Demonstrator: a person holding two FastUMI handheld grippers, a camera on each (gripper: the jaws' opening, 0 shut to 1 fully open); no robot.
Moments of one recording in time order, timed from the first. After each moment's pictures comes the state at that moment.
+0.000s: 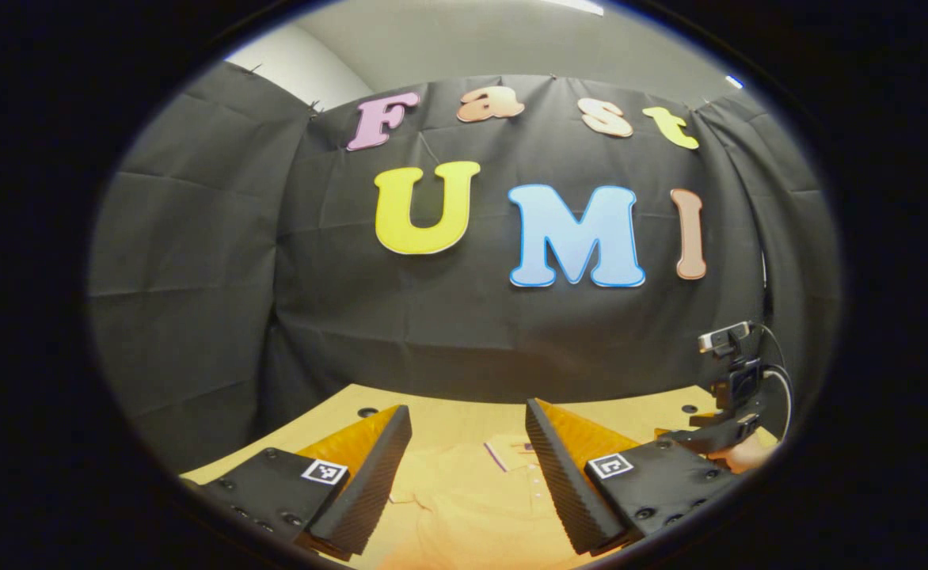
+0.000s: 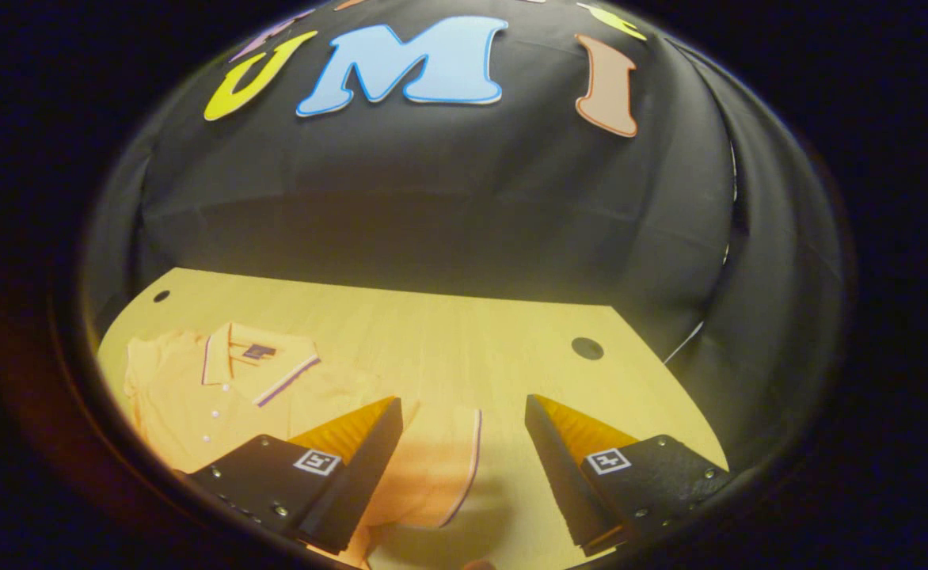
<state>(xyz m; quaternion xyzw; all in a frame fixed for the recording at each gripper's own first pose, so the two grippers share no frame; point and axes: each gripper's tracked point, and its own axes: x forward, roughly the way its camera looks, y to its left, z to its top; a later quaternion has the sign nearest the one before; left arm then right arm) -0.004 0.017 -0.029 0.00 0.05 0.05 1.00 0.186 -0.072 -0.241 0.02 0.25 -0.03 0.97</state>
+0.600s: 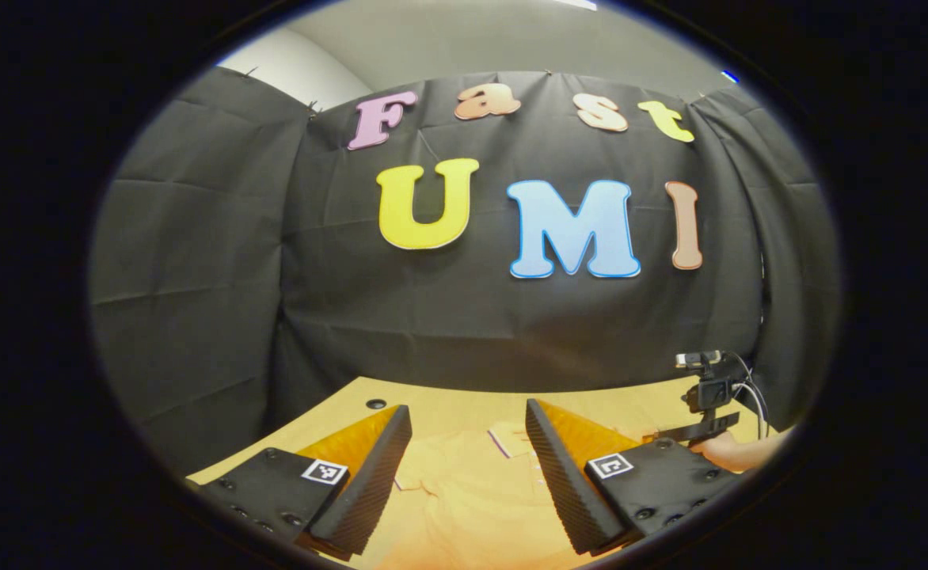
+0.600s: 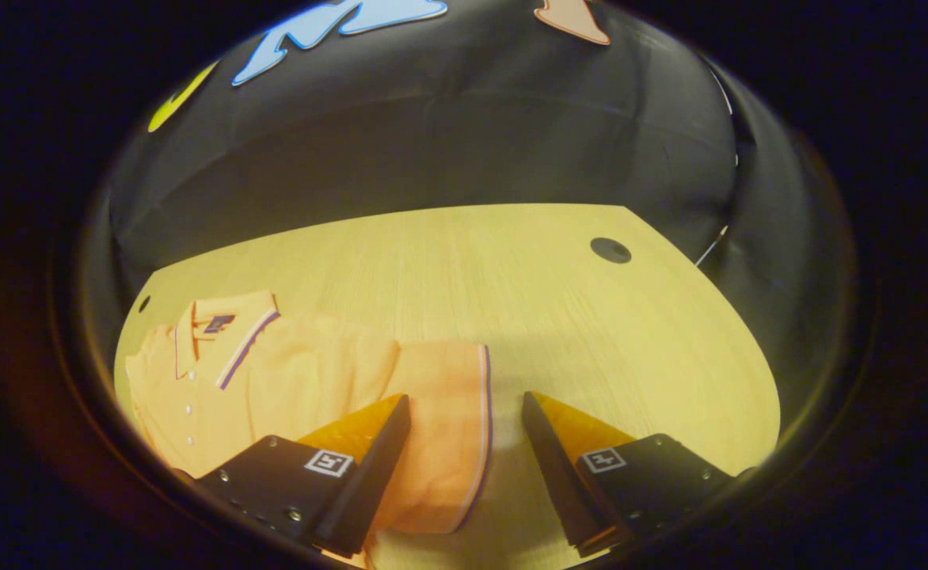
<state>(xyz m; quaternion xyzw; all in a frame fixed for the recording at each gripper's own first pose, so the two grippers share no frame) -0.045 0.010 -0.031 0.00 0.06 0.05 1.00 0.197 -0.073 -0.316 0.10 0.36 -0.04 0.93</state>
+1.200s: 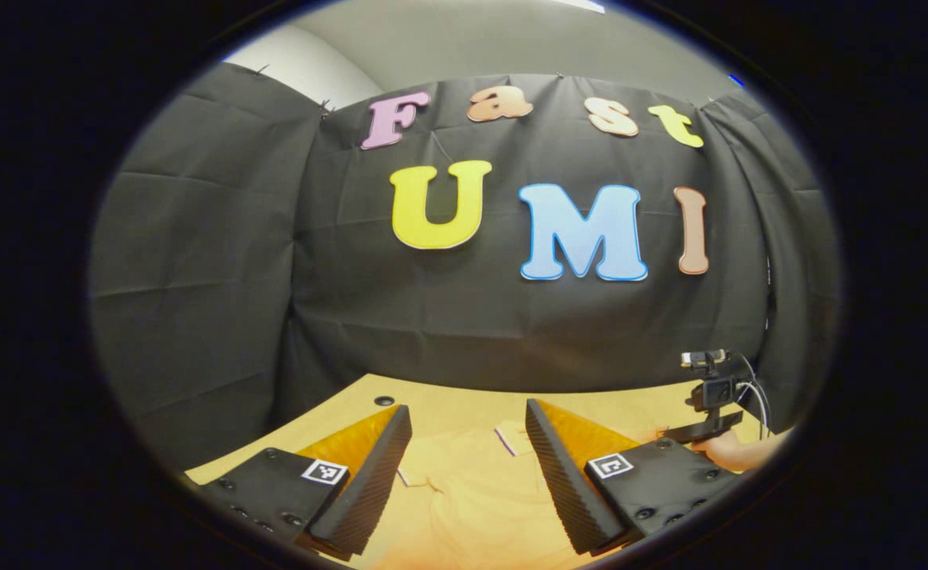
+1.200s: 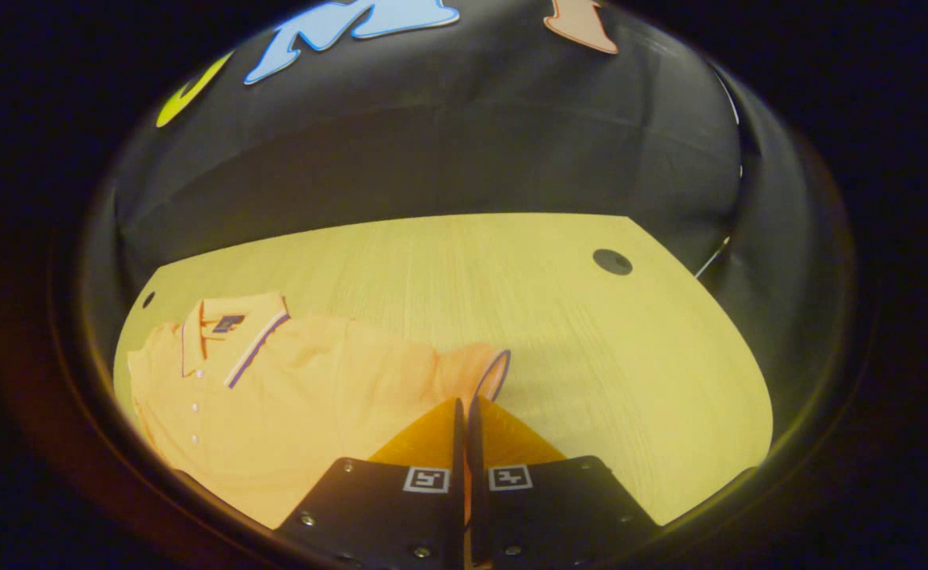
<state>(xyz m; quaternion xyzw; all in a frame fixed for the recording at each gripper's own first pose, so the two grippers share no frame) -0.055 0.028 -0.036 -0.01 0.06 0.07 1.00 0.197 -0.070 -0.286 0.07 0.34 -0.03 0.94</state>
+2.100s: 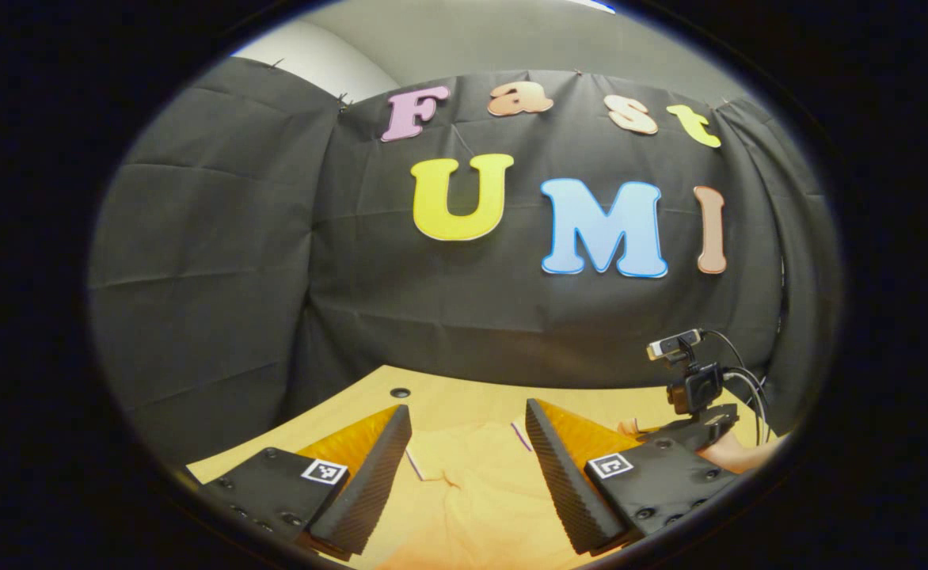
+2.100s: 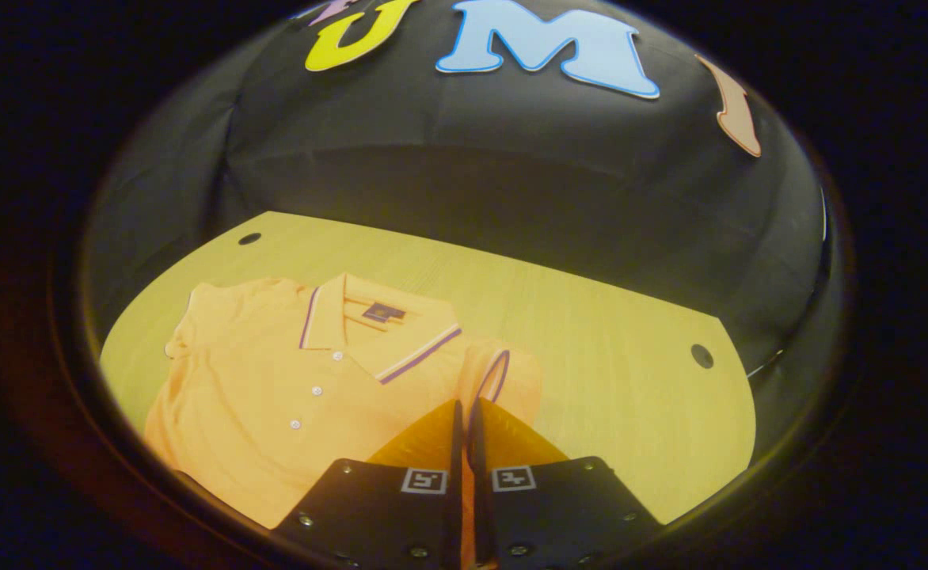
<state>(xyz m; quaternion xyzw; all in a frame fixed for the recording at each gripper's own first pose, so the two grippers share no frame) -0.058 0.058 -0.048 -0.02 0.07 0.10 0.99 0.179 0.065 -0.244 -0.04 0.29 0.14 0.95</state>
